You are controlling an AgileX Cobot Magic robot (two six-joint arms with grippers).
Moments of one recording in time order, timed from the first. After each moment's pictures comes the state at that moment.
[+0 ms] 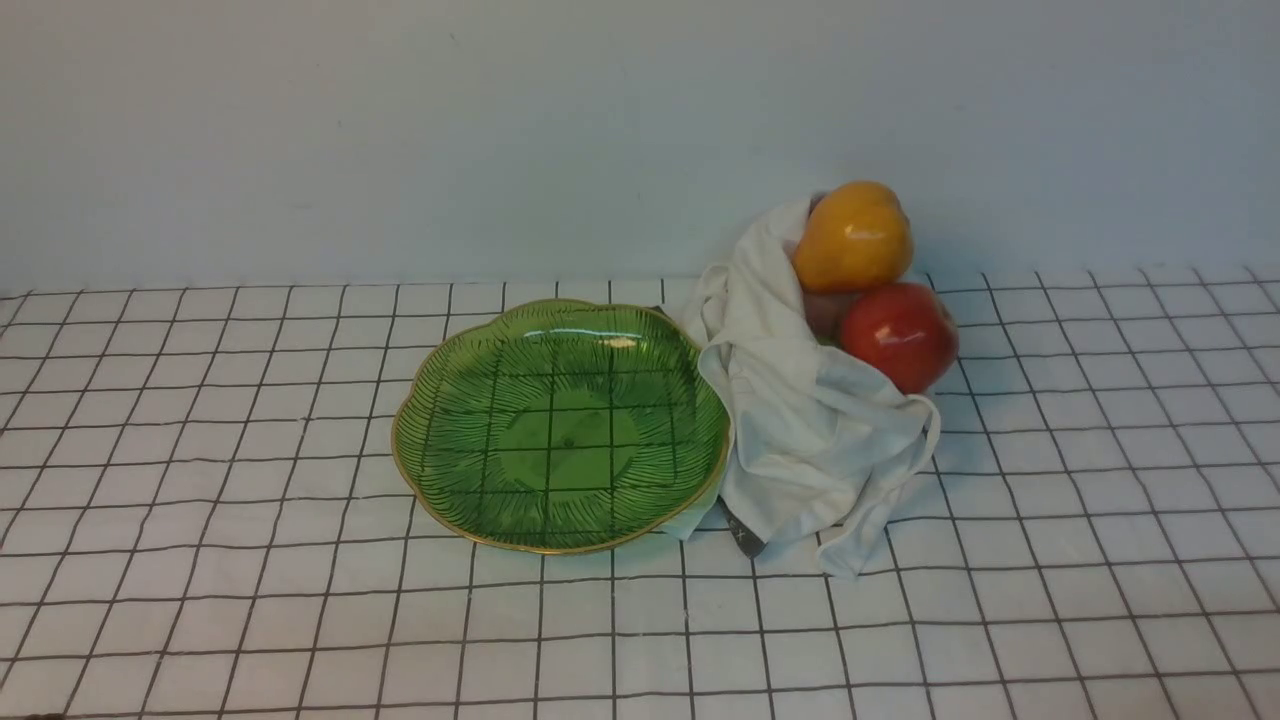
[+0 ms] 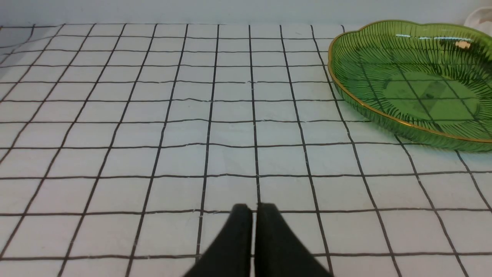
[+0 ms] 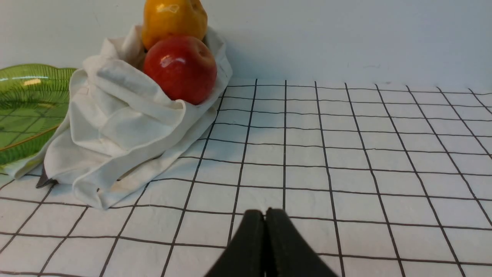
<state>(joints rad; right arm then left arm) 0.07 -0.01 0.03 0.02 0.37 -0.04 -0.02 -0.01 0.03 0.03 0.38 -0.07</state>
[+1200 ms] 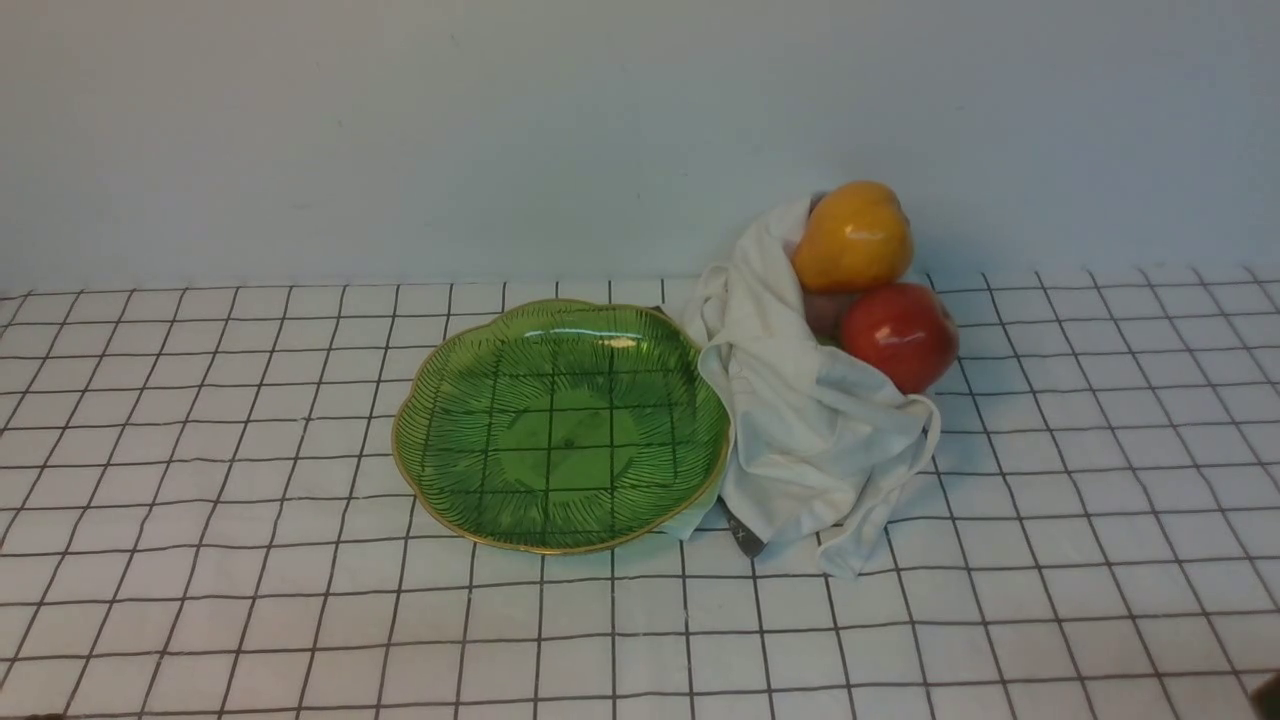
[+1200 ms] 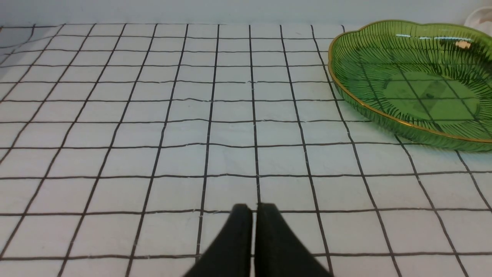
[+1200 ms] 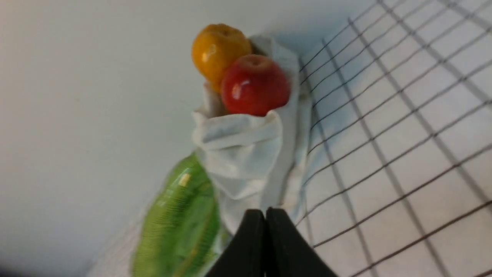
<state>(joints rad) 0.07 -0.01 0.03 0.62 0.37 0.28 -0.02 -0.01 0.03 0.03 0.38 -0.07</state>
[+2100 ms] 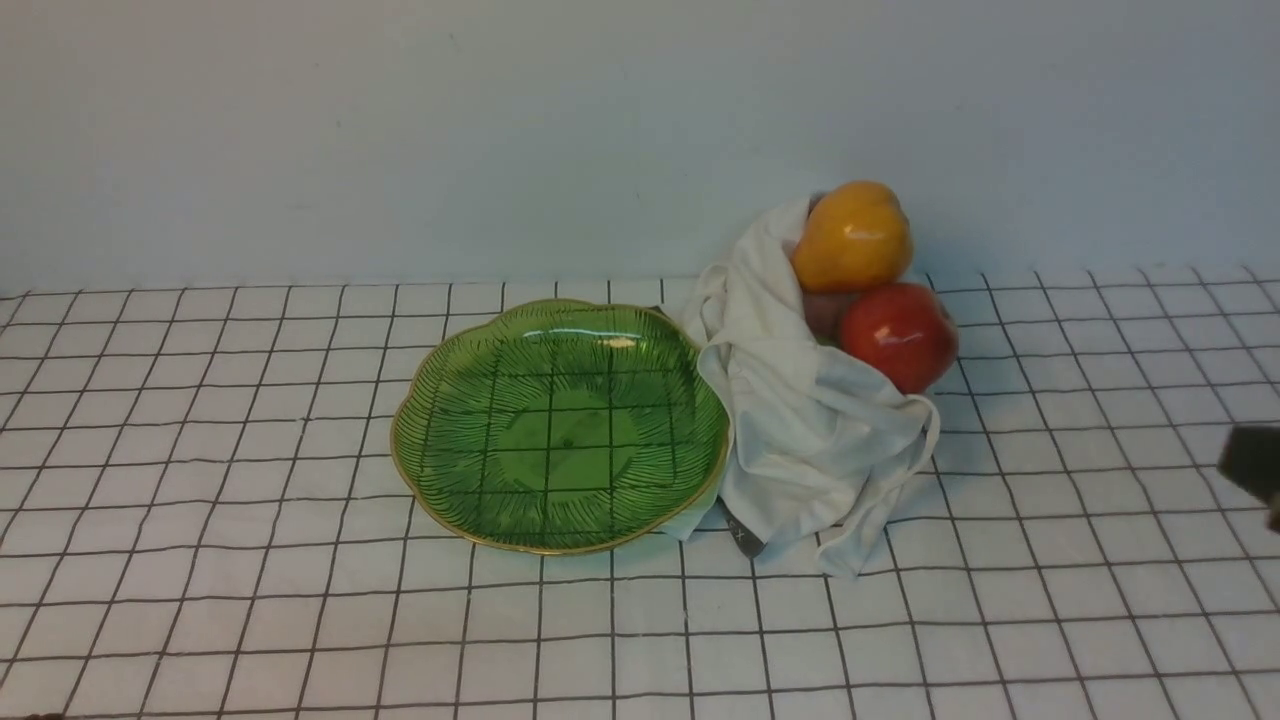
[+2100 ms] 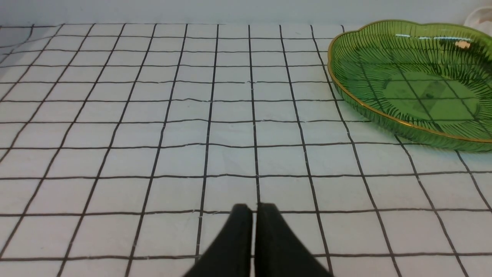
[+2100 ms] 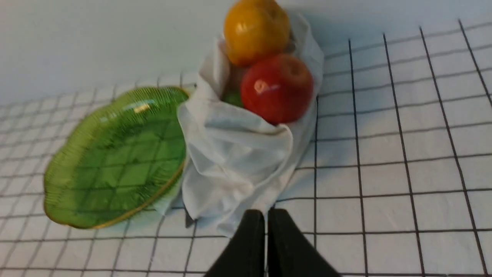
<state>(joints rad) 0.07 0.78 -0.61 0.49 0.59 -0.20 -0.02 -0.01 0.03 0.03 0.38 -0.07</state>
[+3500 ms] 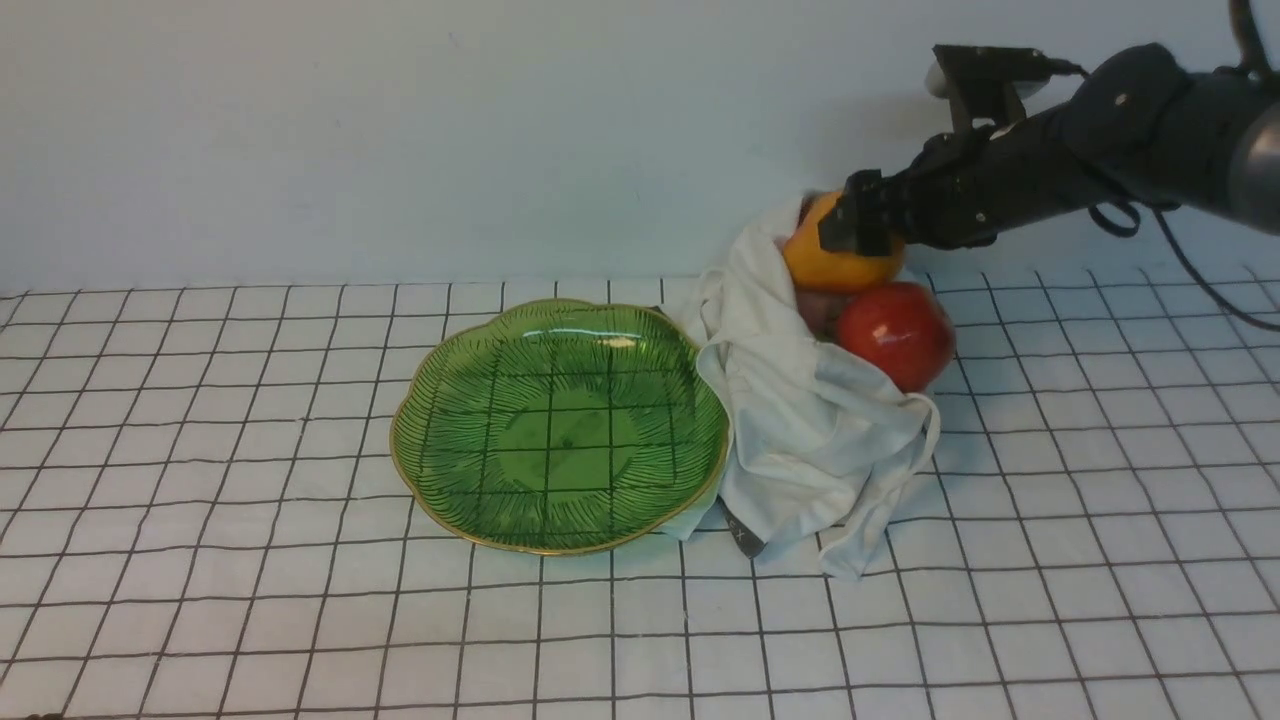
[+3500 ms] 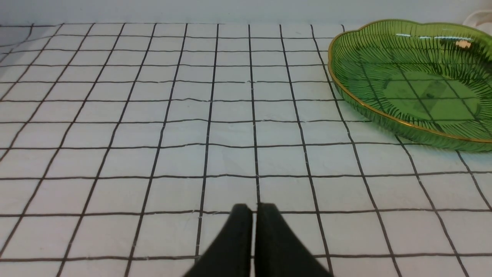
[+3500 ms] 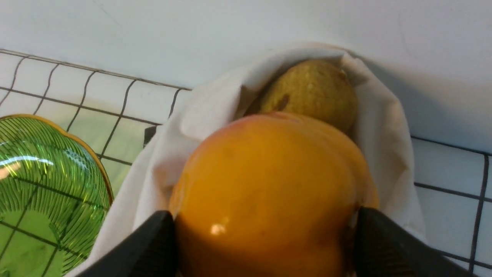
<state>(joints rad) 0.16 2.08 -1.66 0.63 0.60 -0.55 -0.02 -0.01 0.03 0.03 0.38 -0.07</state>
